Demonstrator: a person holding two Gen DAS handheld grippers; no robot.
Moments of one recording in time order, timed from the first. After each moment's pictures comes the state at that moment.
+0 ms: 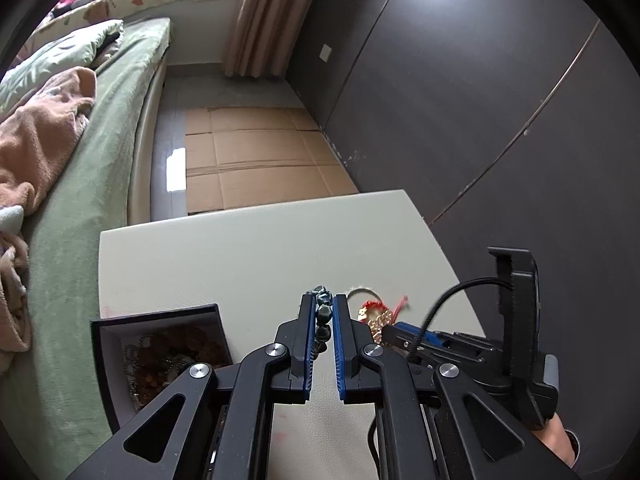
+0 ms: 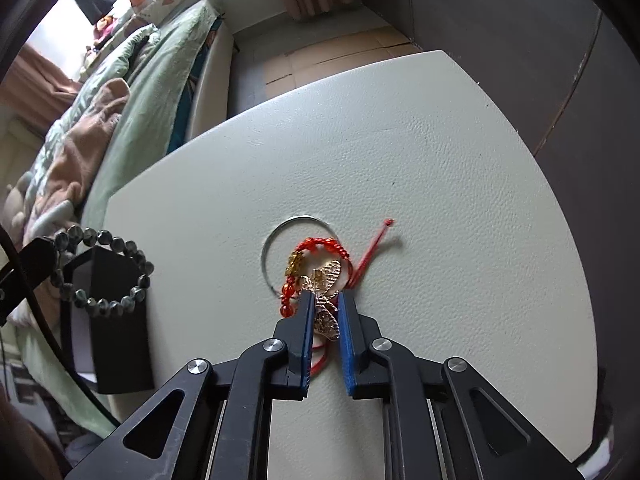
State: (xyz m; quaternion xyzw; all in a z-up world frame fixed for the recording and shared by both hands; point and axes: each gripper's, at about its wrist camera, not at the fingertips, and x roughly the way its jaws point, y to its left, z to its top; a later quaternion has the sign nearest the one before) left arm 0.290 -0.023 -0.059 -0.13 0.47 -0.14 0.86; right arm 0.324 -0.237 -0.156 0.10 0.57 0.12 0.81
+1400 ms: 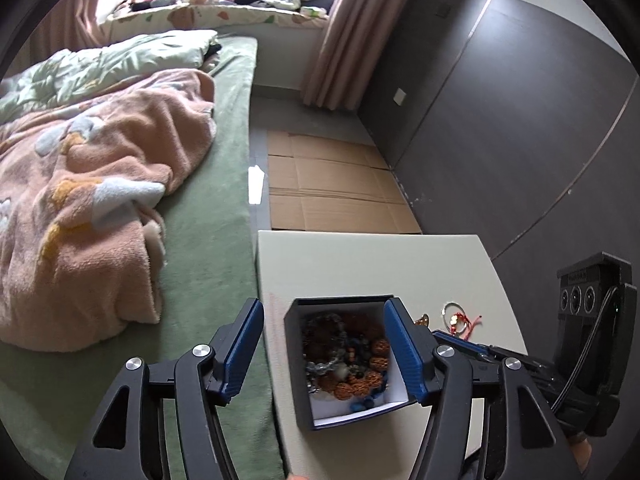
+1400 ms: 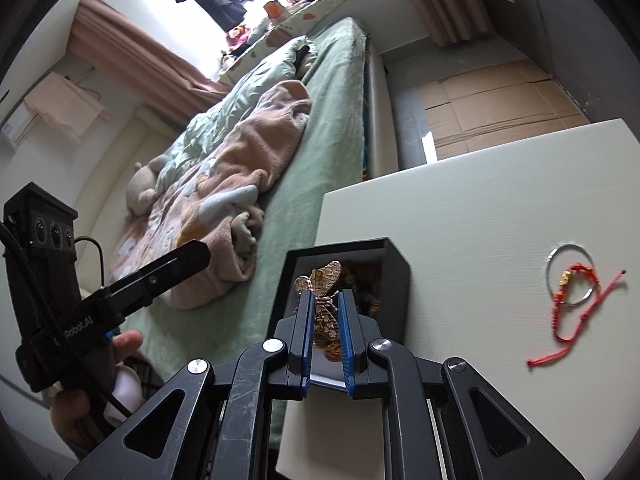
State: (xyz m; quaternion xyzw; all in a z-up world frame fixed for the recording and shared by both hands) left arm 0.233 0.109 -0.036 -0.16 0.43 -0.03 0.89; right arm 0.279 -0.112 -0.094 0.16 0.48 0.34 0.79
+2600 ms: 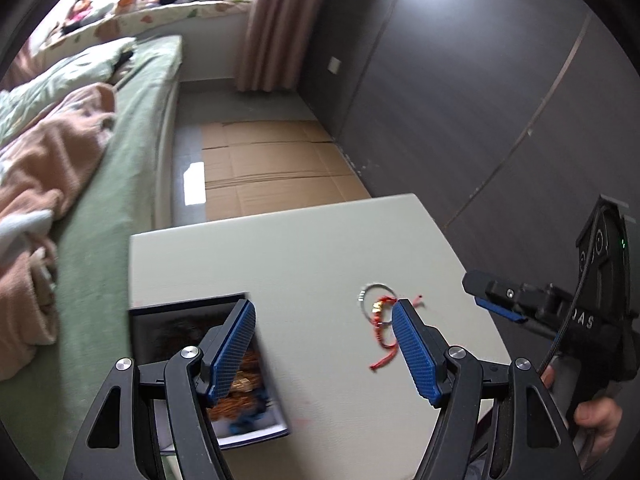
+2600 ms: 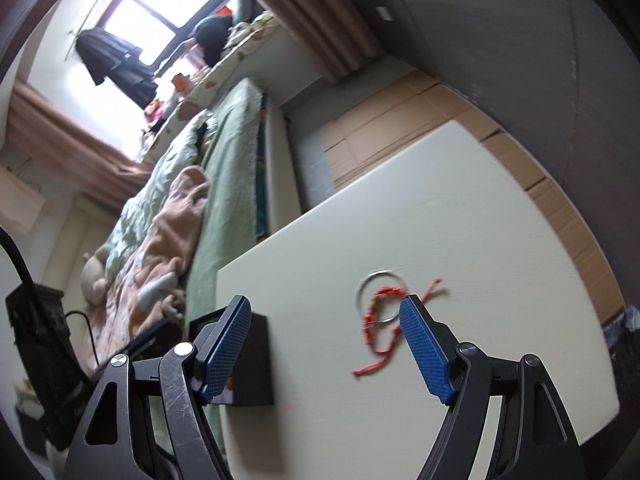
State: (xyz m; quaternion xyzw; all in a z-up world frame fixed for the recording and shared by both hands) left arm 0.264 -0.025 -0.046 -0.10 0.45 -0.12 0.88; right arm 0.297 -0.271 -0.091 0.25 0.47 0.16 0.83
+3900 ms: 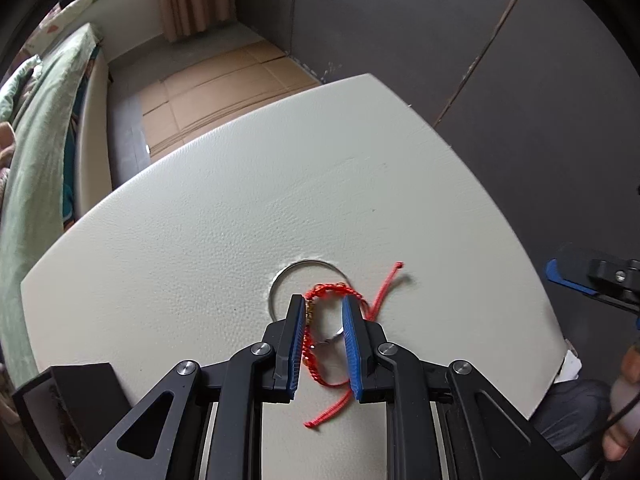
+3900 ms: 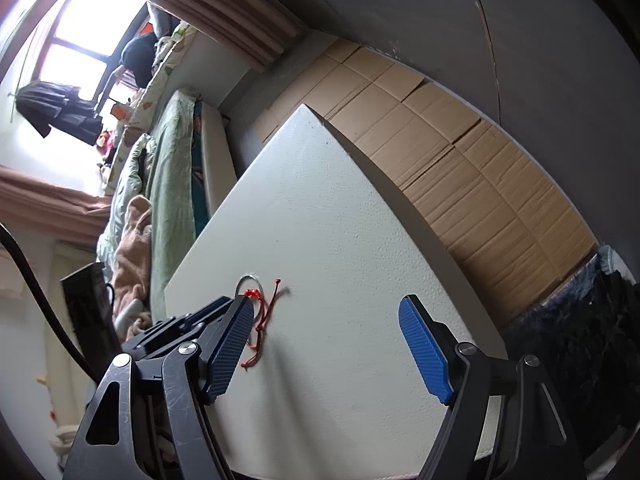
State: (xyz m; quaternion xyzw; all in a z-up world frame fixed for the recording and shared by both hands) left arm 0.332 -0.152 -0.129 0.03 0.57 -0.17 0.80; right arm 0.305 -0.385 -0.146 0.32 0.53 0.11 0.78
